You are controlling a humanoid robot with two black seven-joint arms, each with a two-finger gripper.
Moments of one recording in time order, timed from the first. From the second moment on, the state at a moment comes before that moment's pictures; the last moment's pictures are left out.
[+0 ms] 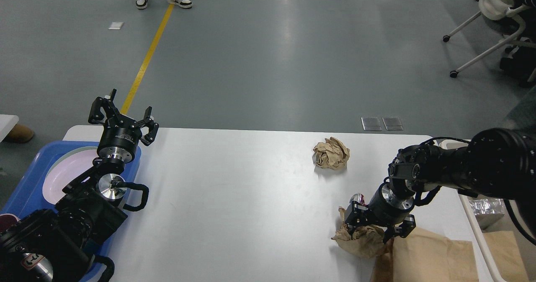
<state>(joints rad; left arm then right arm) -0.85 0.02 -0.73 0.07 -0.25 -0.63 -0.45 1.33 -0.06 -1.25 0.84 0.09 0.66 -0.03</state>
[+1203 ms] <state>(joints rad) -0.85 0.02 -0.73 0.07 -0.25 -0.63 -0.45 2.02 -0.47 -1.15 1.12 0.09 0.75 -0.03</state>
